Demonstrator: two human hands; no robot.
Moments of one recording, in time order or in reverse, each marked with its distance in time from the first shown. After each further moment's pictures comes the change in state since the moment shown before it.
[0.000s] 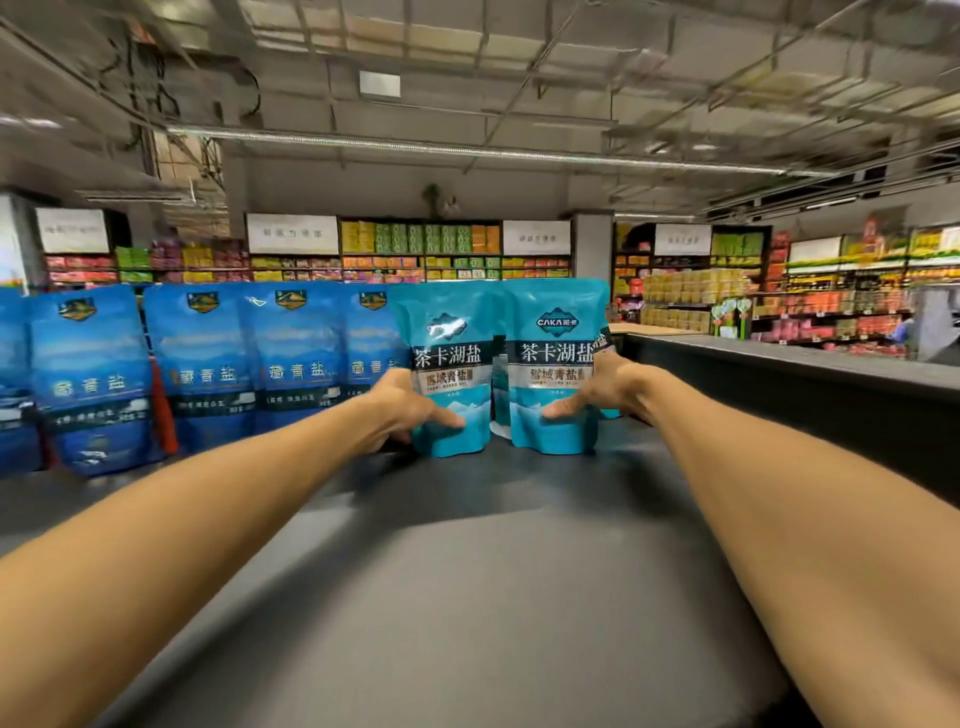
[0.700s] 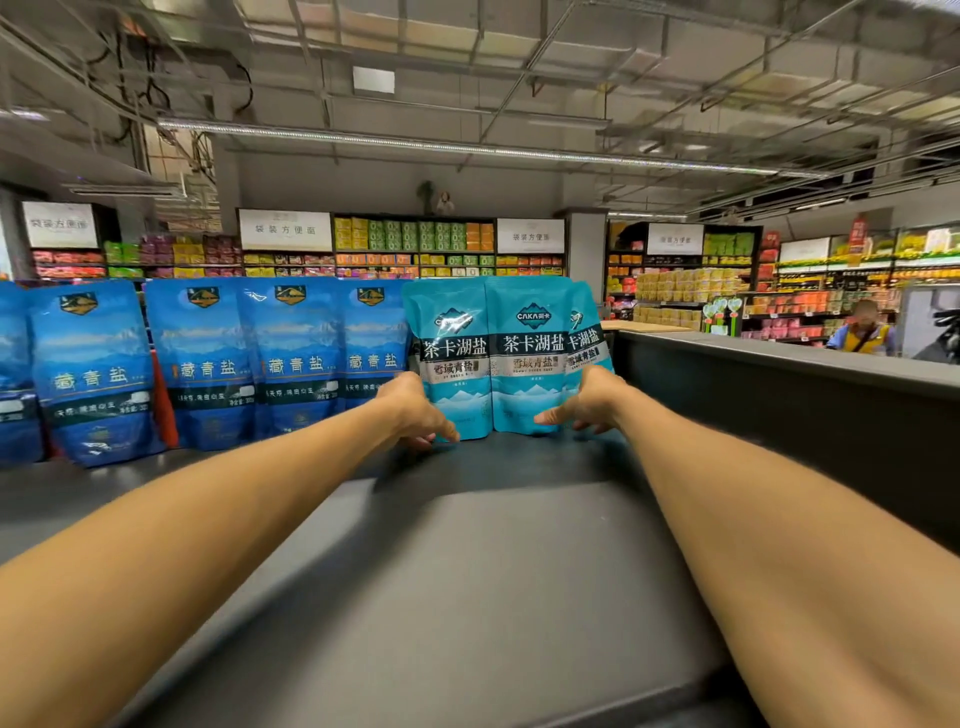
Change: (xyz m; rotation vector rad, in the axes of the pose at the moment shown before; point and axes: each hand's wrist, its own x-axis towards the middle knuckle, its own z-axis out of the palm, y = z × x) left_hand -0.031 0.014 0.012 0.206 0.012 -0.098; right_hand -0.003 0.008 0.016 -0.061 0.087 0.176
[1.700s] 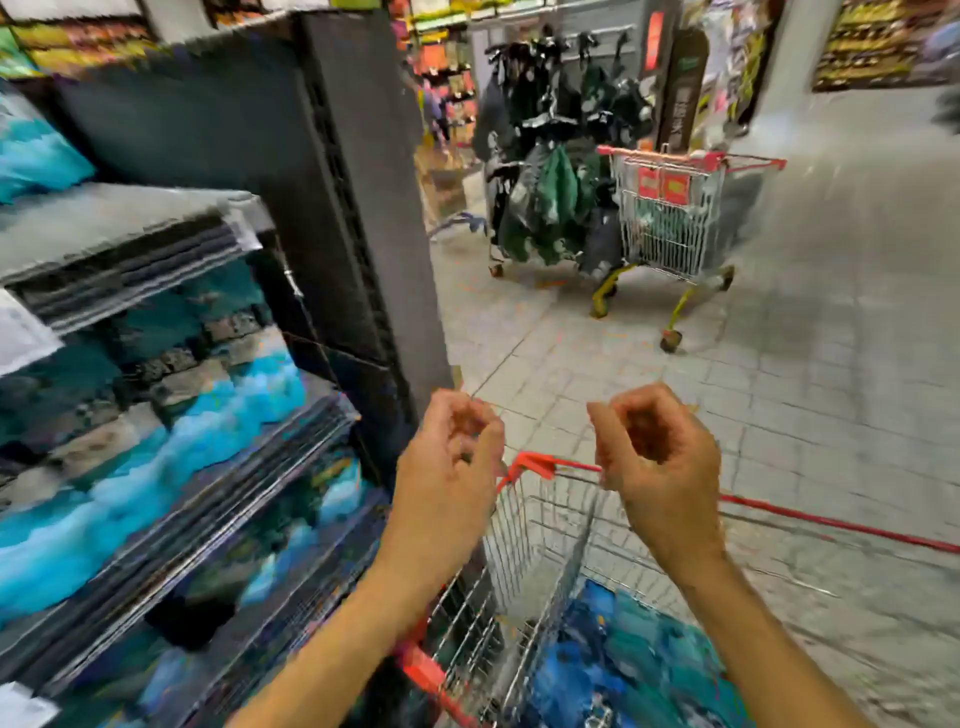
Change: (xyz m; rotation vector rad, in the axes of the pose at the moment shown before) left_hand -0.482 0.023 0.331 -0.576 -0.689 0.556; right_hand -0.566 0.371 -0.043 0.350 1.075 -0.094
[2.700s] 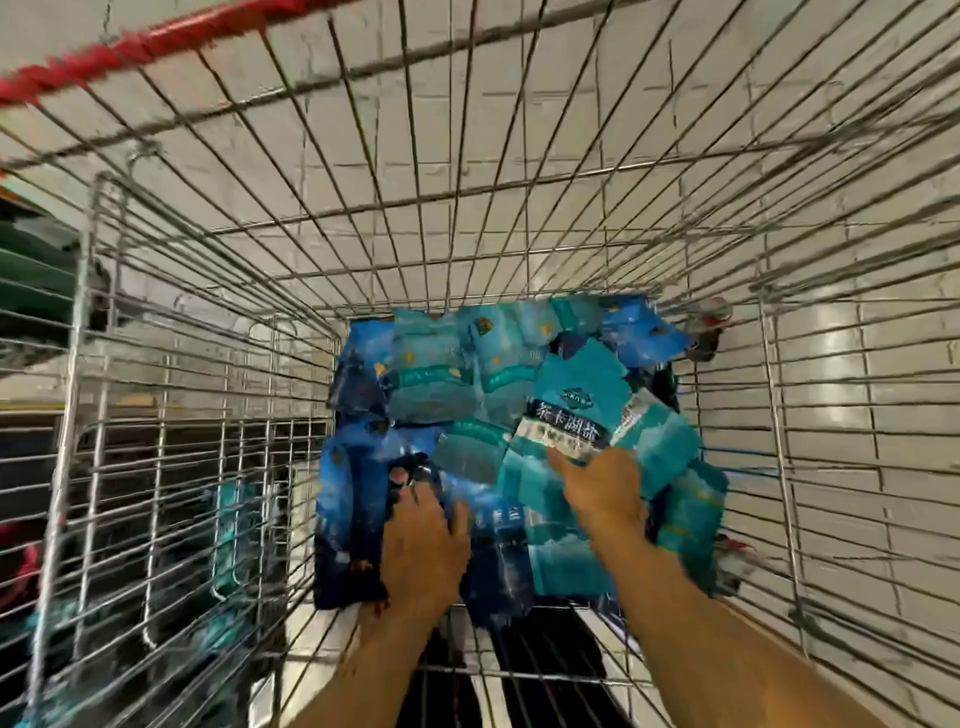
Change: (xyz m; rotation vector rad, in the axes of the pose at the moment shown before) left_hand -0.219 -0.518 0.299 1.094 -0.860 -0.424; right_hand -0.325 0.501 -0.189 -0.759 0.231 1.553
